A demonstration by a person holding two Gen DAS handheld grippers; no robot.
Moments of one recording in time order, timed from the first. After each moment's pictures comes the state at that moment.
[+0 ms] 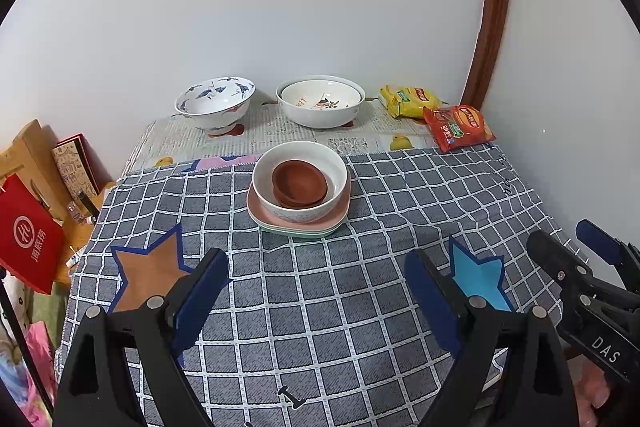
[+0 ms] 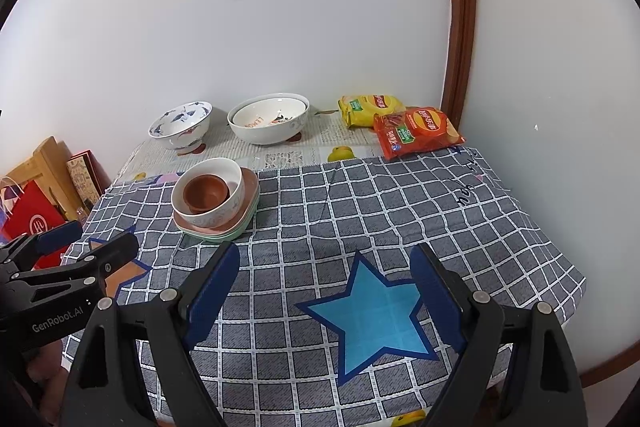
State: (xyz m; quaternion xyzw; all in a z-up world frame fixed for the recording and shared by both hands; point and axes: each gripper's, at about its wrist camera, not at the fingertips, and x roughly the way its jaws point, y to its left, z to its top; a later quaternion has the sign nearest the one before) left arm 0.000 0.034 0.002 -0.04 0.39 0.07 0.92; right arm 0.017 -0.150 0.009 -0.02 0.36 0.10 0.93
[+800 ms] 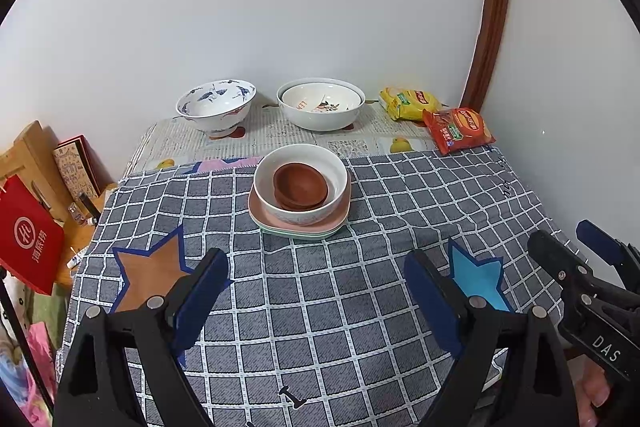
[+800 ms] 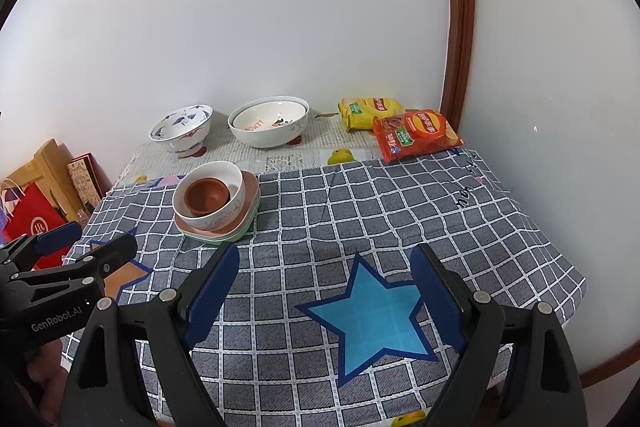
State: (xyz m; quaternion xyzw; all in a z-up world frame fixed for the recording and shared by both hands) left arm -0.001 0.035 0.005 -0.04 0.39 0.07 0.92; right arm 0.015 -0.150 0.011 -0.02 0.35 0.10 0.93
